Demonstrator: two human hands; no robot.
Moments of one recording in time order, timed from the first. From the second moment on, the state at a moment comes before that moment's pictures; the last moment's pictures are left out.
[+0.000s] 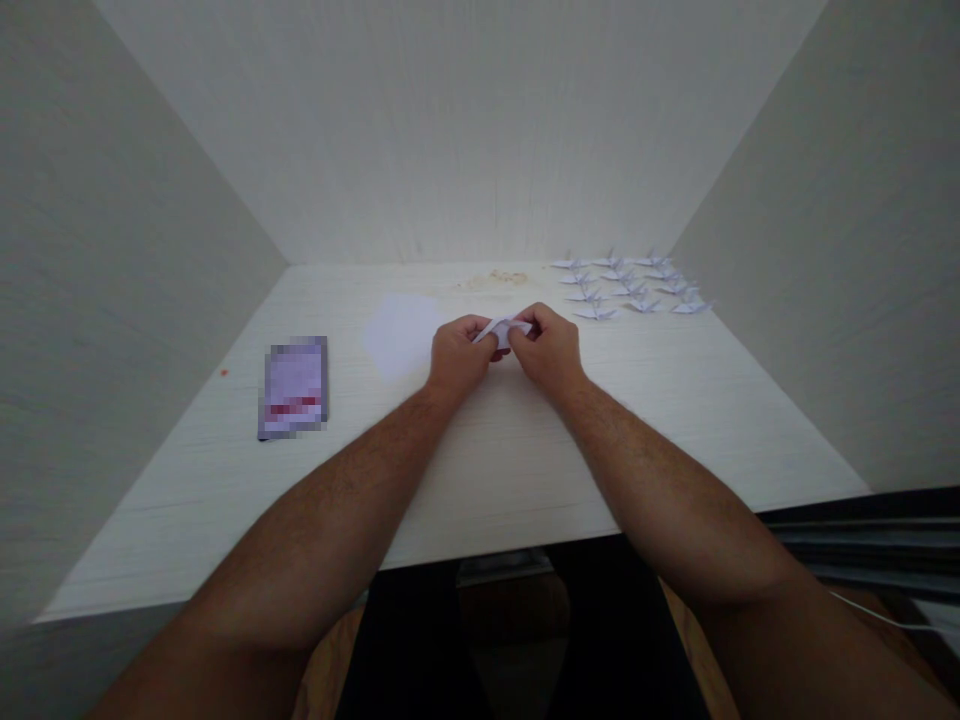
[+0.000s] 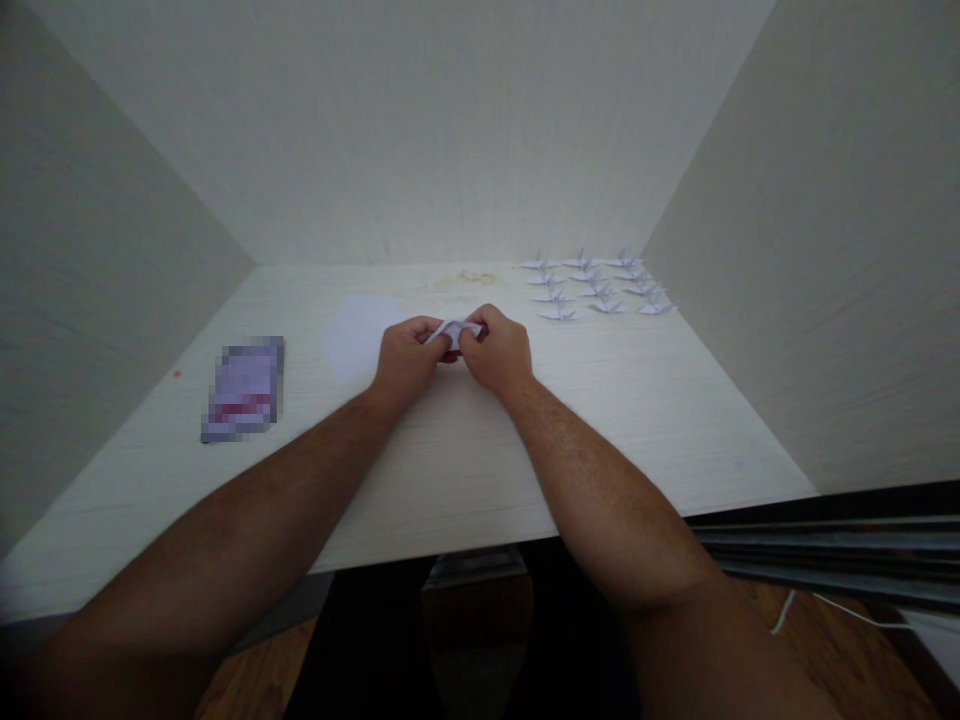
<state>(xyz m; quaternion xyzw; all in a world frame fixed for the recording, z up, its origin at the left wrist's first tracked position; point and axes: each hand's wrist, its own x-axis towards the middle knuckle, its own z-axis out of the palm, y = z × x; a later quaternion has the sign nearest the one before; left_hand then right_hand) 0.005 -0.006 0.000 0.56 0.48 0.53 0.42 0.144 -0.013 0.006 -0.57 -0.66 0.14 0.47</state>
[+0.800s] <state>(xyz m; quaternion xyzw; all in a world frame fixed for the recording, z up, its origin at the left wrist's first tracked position) 0.009 -0.011 0.007 0.53 0.46 0.54 0.47 0.147 -0.004 -0.009 -0.48 -0.66 0.15 0.56</state>
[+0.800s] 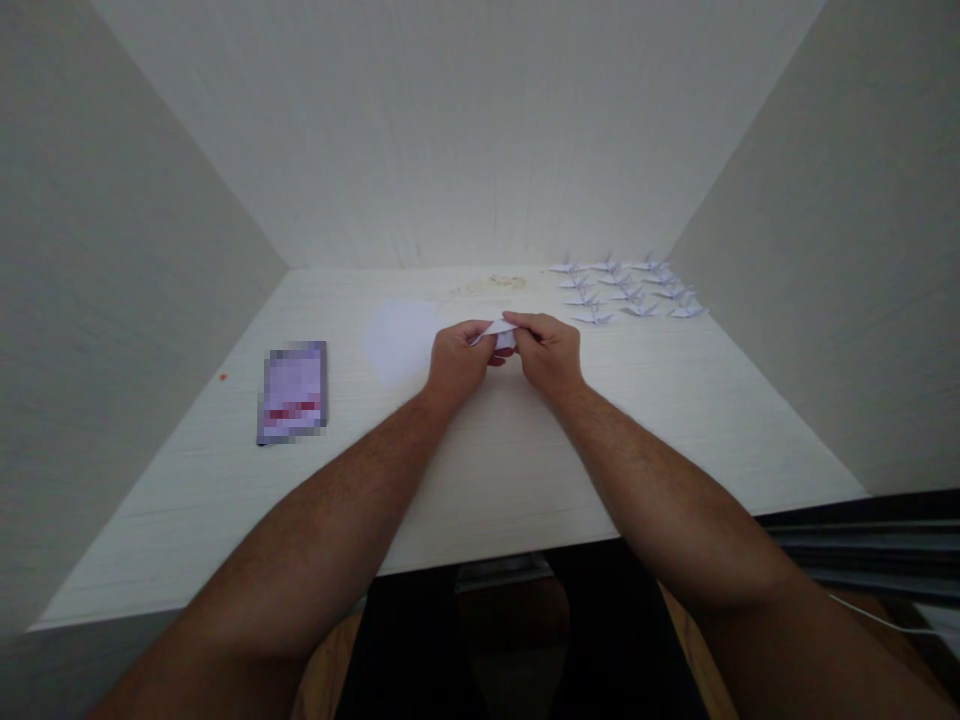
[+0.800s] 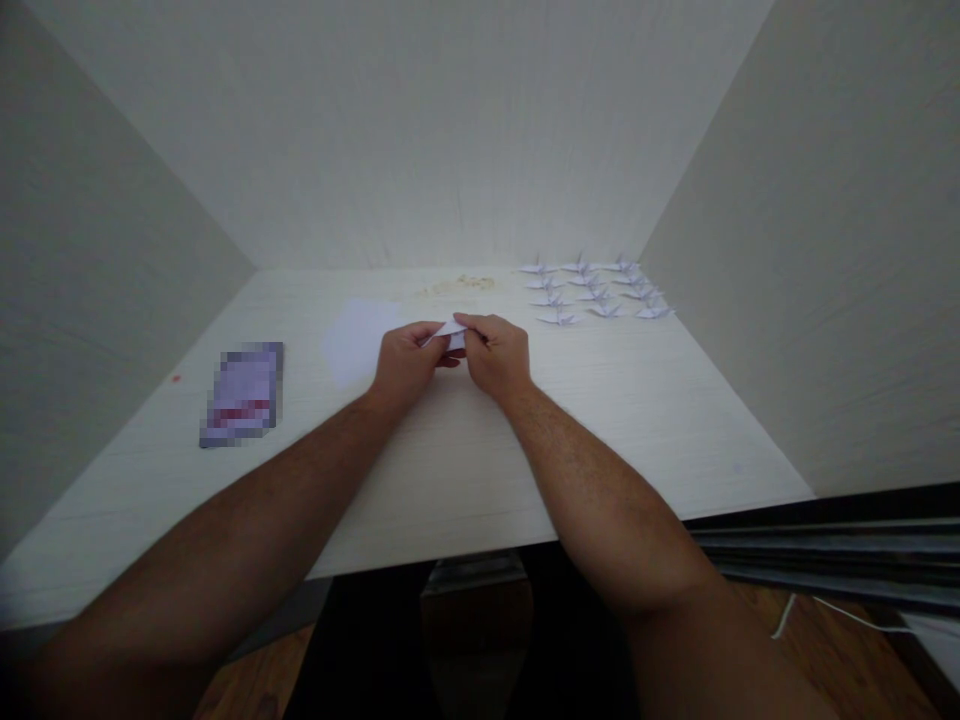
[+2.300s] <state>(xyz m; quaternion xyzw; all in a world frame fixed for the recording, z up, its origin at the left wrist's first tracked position) 0.000 -0.007 0.003 0.61 0.43 0.56 0.36 0.144 -0.009 0.003 -0.46 -0.68 0.13 0.56</state>
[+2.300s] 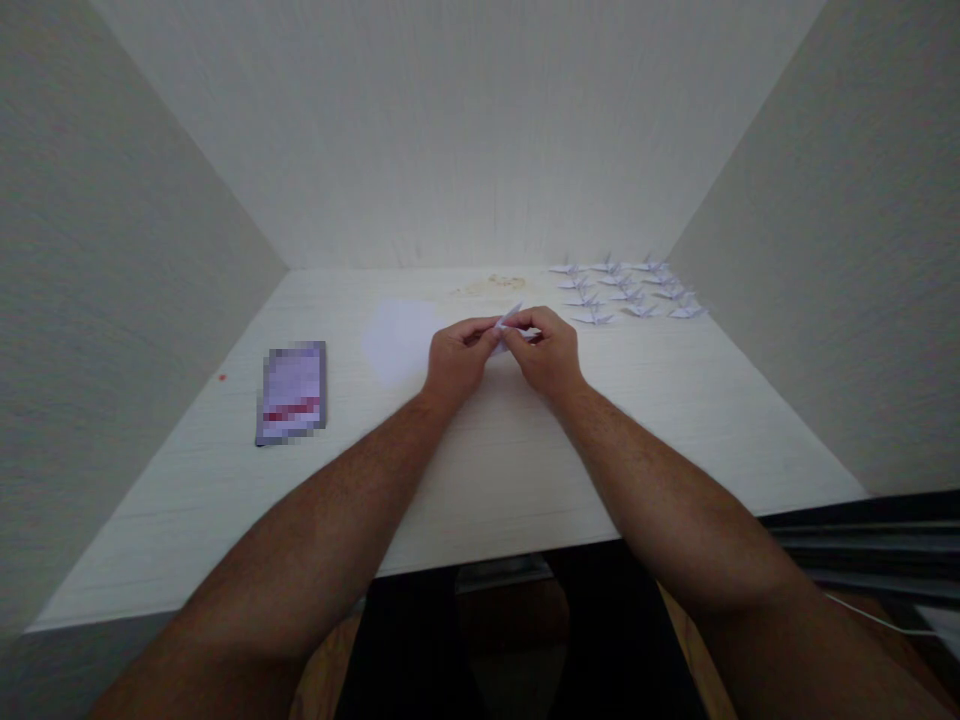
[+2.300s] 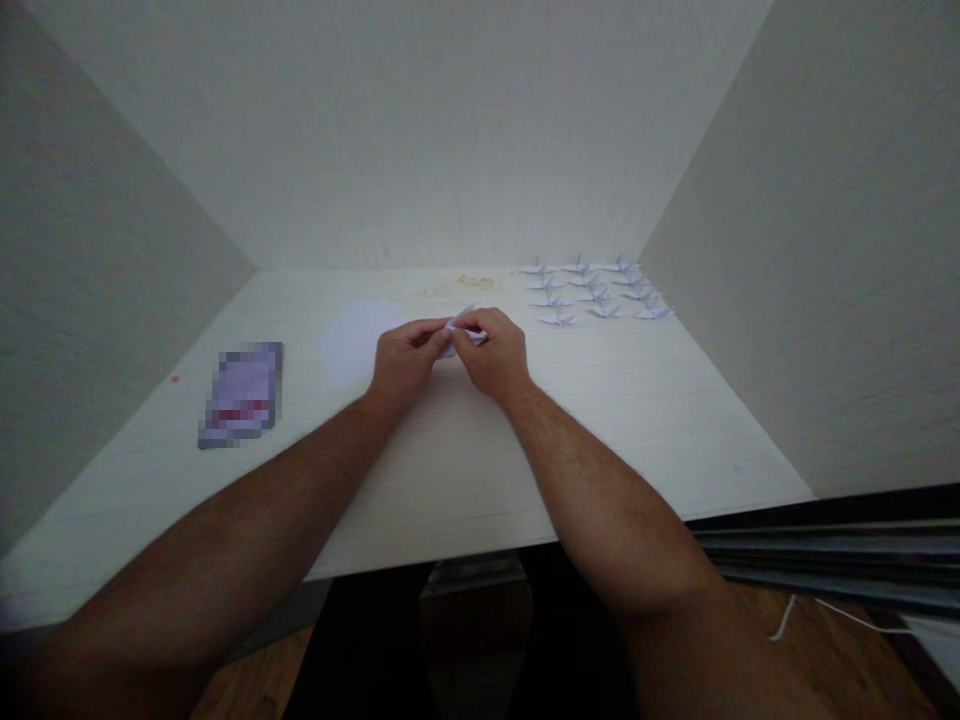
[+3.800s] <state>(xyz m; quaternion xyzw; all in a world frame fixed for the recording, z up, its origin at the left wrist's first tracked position) 0.001 -0.003 0.002 0.49 0.41 0.59 0.49 0.146 -0.007 0.002 -0.47 -0.65 0.26 0.54</state>
